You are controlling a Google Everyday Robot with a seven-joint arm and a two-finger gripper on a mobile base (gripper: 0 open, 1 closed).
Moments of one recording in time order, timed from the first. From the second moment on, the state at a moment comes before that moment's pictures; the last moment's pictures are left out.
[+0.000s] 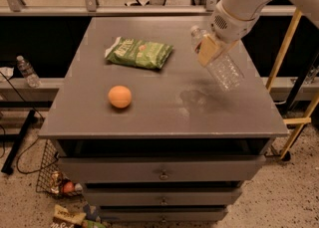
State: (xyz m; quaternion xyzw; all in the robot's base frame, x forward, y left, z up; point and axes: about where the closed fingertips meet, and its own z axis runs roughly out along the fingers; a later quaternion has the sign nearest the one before) arm 0.616 -0.146 0.901 -0.29 0.94 0.04 0.15
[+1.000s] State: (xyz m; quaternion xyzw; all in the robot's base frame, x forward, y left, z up) arm 0.586 -0.144 0.955 -0.35 0.84 0.14 0.38
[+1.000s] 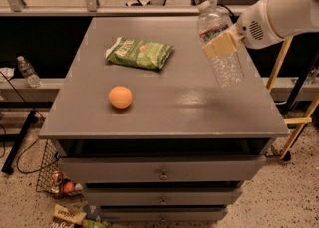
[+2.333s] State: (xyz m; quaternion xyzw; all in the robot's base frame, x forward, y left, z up) arm 0.590 -0.124 0.953 -0.34 0.74 0.23 0.53
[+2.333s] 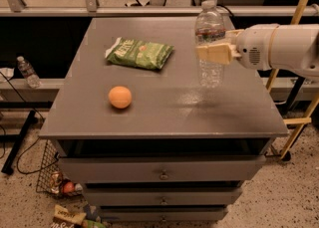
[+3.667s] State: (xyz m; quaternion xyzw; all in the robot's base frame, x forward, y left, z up) arm 0.597 -0.119 0.929 -0.36 0.66 0.22 0.63
